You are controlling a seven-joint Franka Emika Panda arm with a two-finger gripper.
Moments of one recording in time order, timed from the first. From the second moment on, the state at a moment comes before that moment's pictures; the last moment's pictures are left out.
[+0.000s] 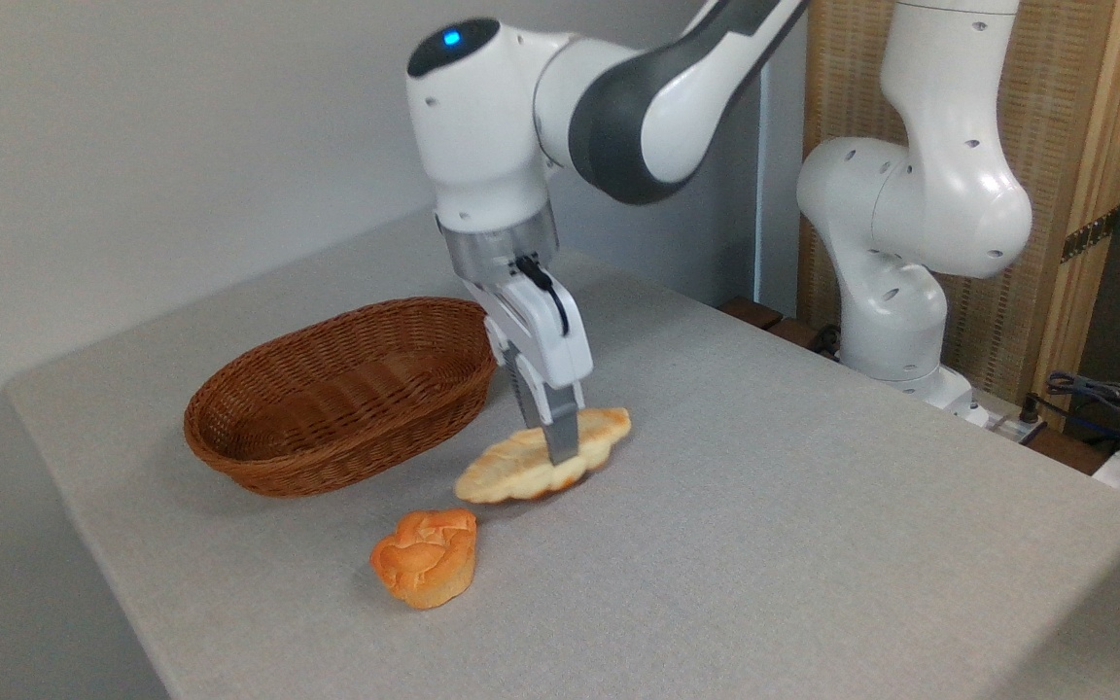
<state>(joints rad) -0.05 -0.23 -0.09 -2.28 -0.05 1.99 0.90</state>
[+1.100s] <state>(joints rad) -0.09 0.13 -0.34 -1.85 -0.20 2.14 0.45</state>
